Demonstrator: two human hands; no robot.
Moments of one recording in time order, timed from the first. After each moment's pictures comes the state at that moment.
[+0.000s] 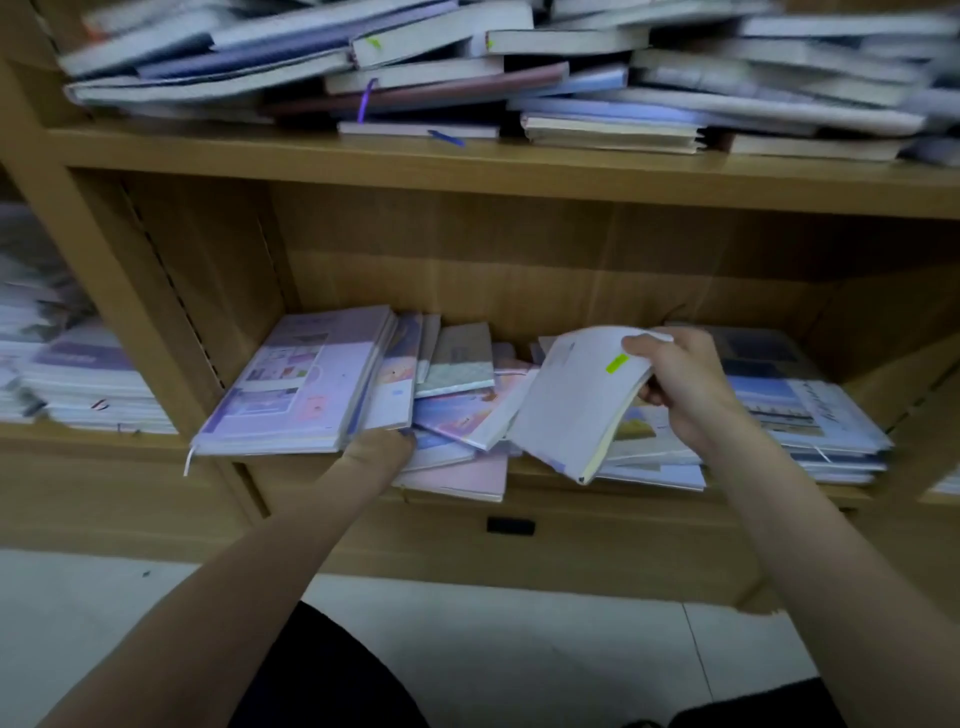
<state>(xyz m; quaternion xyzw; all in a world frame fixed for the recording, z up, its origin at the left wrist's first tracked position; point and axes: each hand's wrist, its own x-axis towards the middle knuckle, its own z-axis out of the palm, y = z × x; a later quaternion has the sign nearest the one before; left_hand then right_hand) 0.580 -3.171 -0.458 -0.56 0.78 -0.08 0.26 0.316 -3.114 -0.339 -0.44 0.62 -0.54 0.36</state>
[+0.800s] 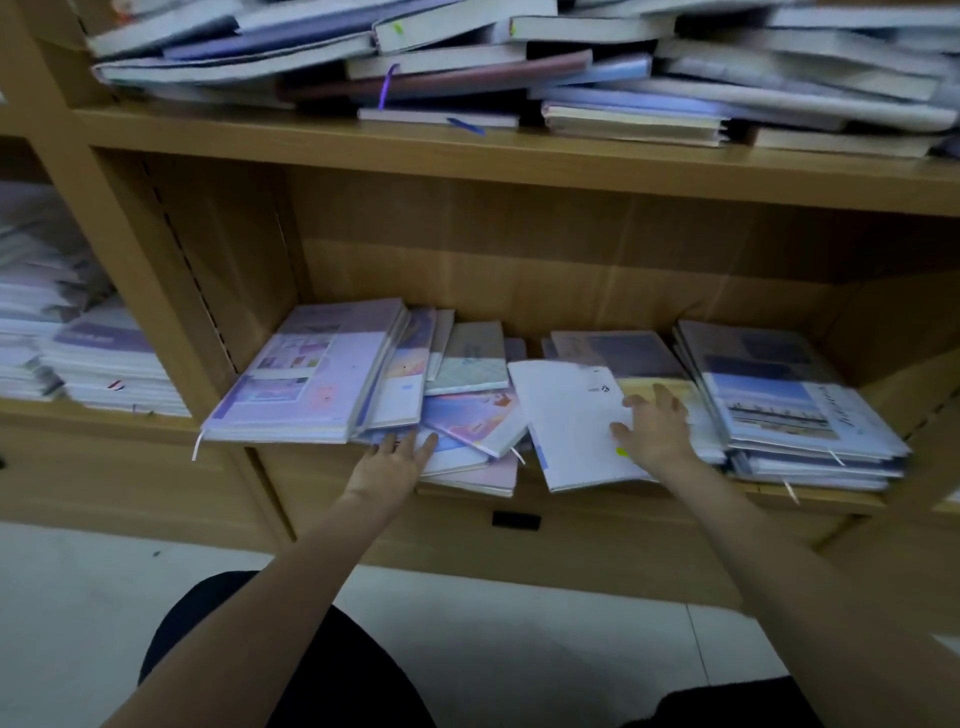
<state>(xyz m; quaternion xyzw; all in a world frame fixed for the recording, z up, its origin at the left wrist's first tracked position) 0.584 -3.142 -0.492 -0.57 0.80 -0.08 0.17 0.292 -3.148 -0.442 -0.60 0.79 -0.09 0.10</state>
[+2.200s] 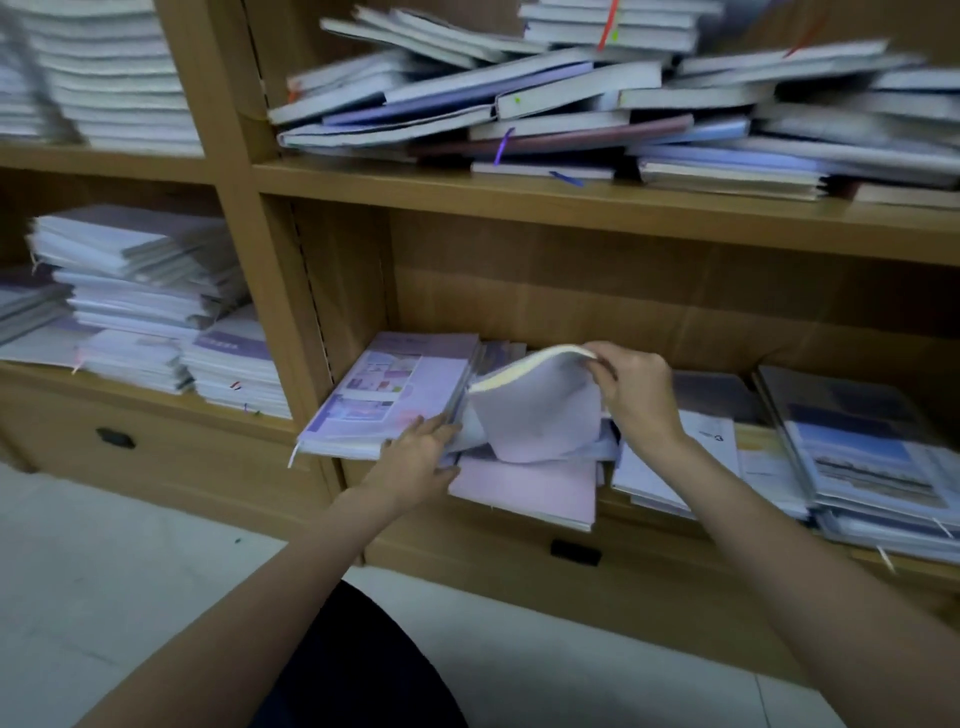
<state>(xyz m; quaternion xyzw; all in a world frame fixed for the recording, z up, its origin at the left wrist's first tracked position) 0.647 -3.129 -0.449 -0.62 0.77 0.12 -0.09 0.396 -3.162 -0.373 -0.75 0.50 -0.42 -0.05</state>
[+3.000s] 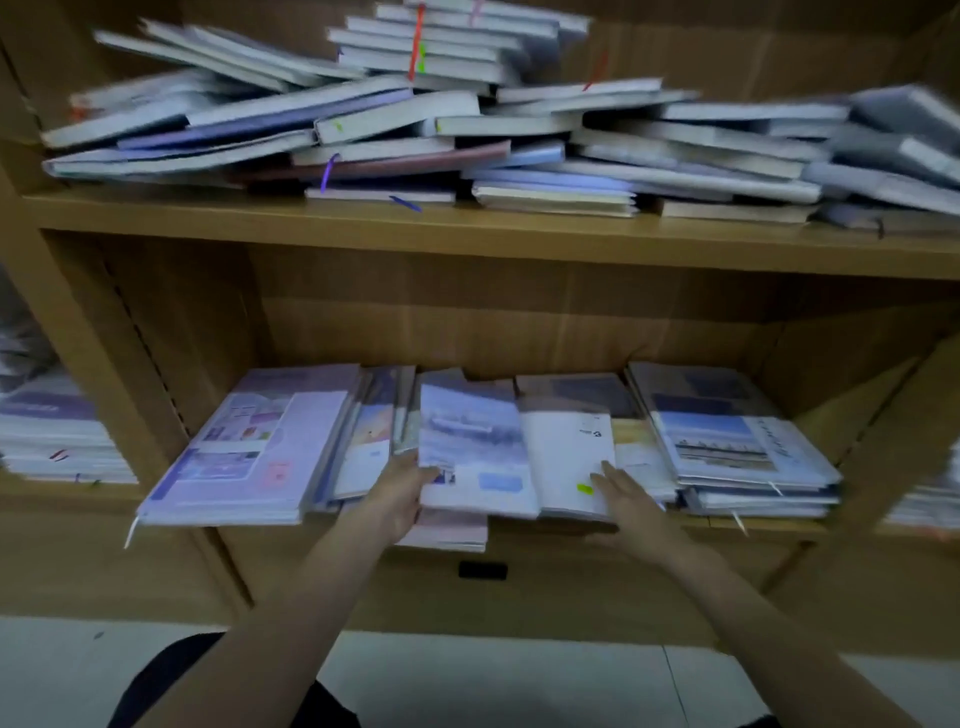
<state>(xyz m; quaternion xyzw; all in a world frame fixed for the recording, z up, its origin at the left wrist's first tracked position) 0.513 -3.147 -0.430 -0.55 0.37 0.63 -0.40 0.240 -3.120 -0.475 -0.71 0.70 0.03 0.13</state>
